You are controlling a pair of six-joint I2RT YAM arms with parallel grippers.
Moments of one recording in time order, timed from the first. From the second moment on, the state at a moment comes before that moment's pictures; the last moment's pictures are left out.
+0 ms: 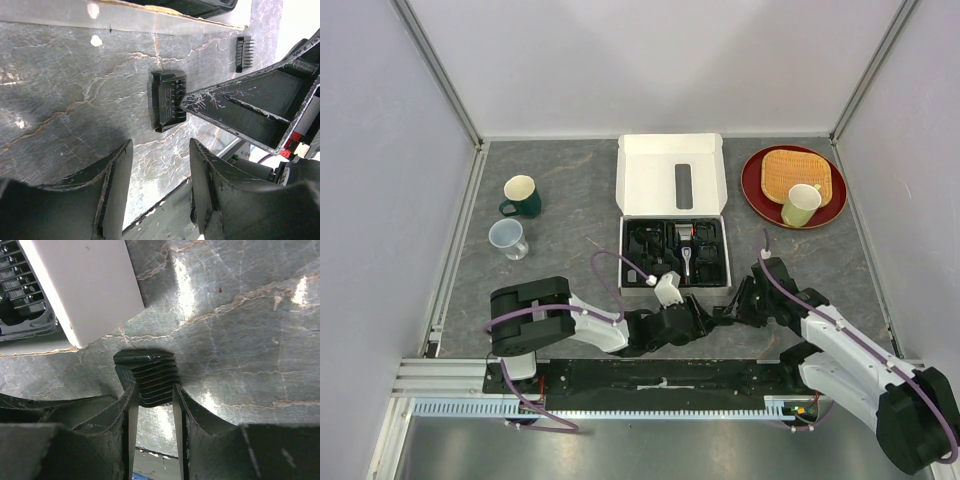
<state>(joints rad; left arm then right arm) -1.36 1.80 0.71 0.49 -0.39 -1.38 0.43 0.89 0.36 -0.52 -0.12 0.84</state>
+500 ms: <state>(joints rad) -1.30 1.74 0.58 0.59 -0.41 -1.43 0.43 1.07 0.42 -0.42 -0.27 0.67</state>
